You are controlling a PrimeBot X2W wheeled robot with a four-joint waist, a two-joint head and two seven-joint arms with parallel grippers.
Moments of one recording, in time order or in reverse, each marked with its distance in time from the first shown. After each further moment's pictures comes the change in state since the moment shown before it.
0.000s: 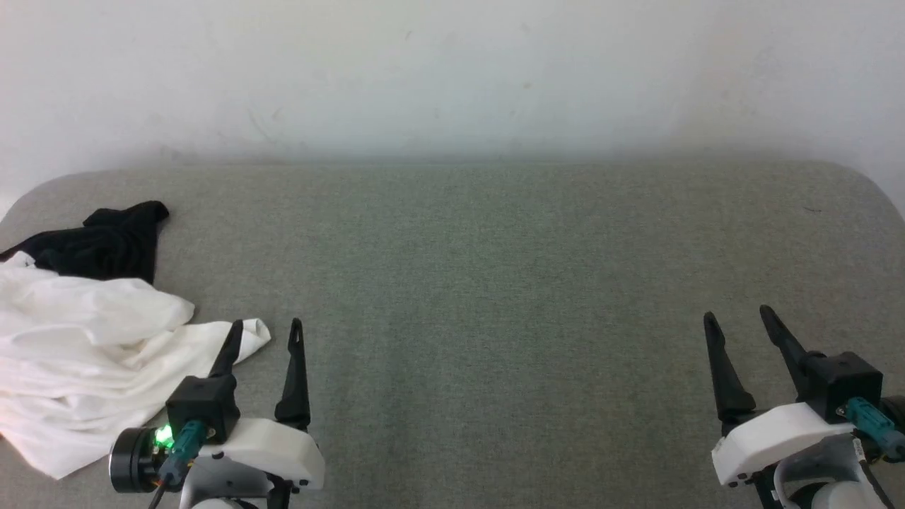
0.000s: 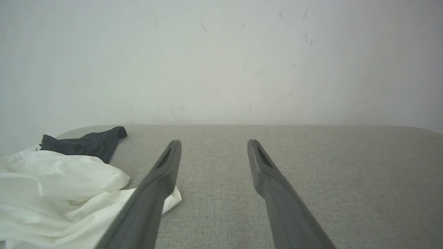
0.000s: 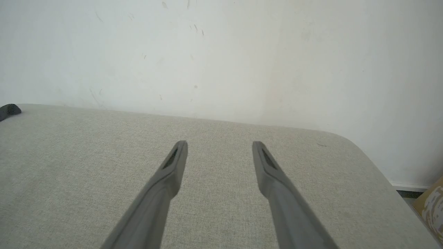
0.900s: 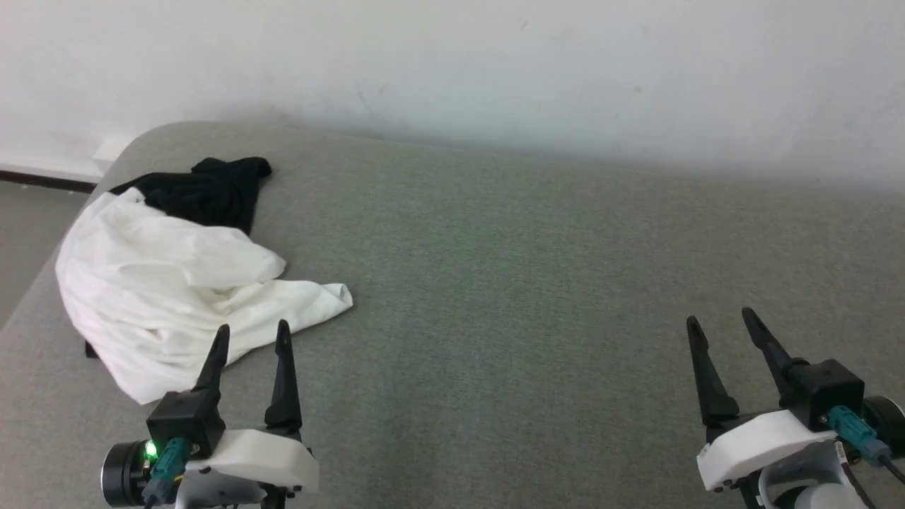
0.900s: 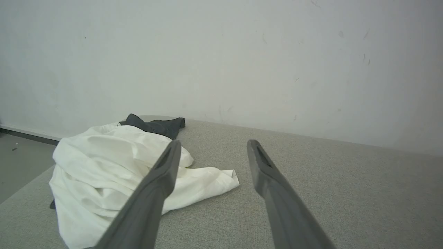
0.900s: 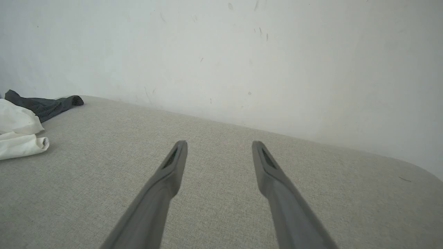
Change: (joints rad) left arm 0.026 0.000 0.003 -0.023 -0.046 0.026 -0.056; right arm -0.002 0.000 0.034 0.034 0.000 0.000 -0.057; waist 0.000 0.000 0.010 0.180
